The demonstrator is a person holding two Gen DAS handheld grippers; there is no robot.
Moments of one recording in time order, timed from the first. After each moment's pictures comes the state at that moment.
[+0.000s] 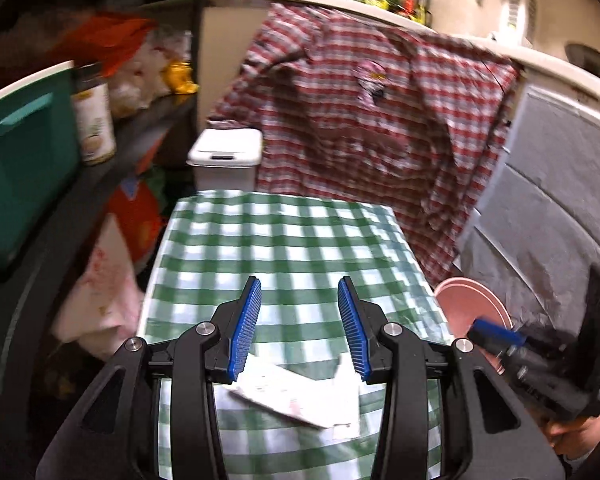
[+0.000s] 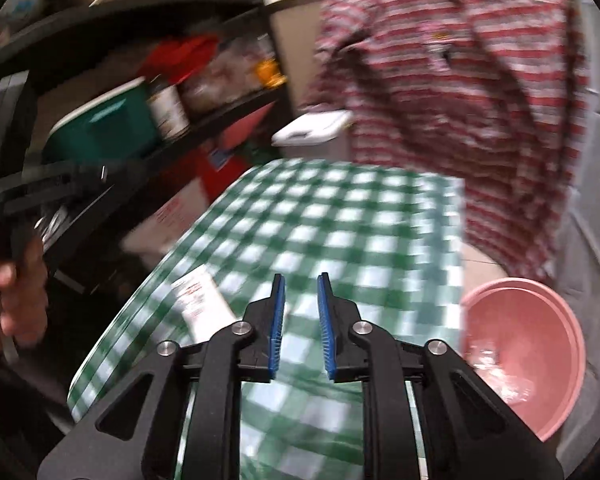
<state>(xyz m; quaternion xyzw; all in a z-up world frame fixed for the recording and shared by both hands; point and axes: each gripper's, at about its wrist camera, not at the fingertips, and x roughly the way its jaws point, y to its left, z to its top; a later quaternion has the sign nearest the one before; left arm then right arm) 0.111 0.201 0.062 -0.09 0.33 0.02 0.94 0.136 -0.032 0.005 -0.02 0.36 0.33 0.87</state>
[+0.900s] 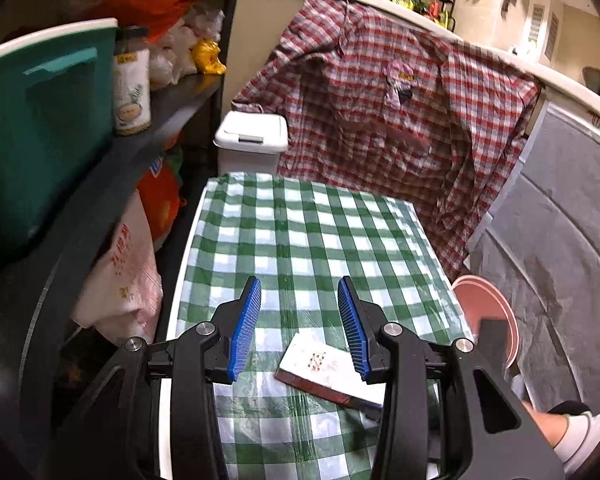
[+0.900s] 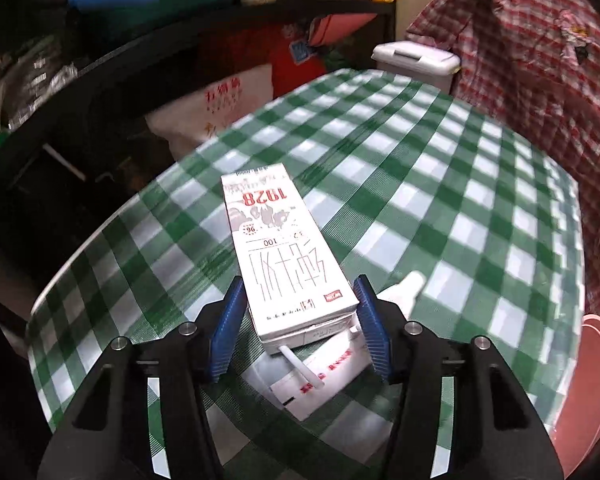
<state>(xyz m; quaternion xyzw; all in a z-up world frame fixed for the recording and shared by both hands) 0.103 0.250 0.042 -0.12 0.35 0.02 0.93 0.131 0.086 -0.081 -0.16 0.42 0.41 0.80</state>
